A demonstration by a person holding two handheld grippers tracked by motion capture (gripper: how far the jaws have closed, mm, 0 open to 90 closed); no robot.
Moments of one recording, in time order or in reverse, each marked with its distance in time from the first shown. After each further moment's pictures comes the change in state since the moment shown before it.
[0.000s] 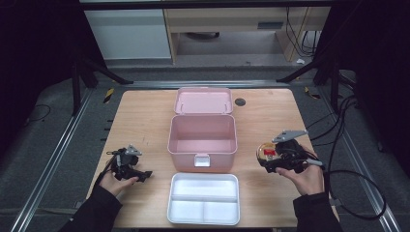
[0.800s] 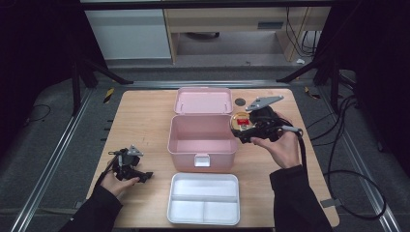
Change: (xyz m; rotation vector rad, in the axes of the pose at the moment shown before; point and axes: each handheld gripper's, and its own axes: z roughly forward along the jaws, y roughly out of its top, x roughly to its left) left arm -0.002 0.001 0.004 0.018 -0.001 0.013; right arm 0.027 0.111 0.004 -0.132 0.060 -0.116
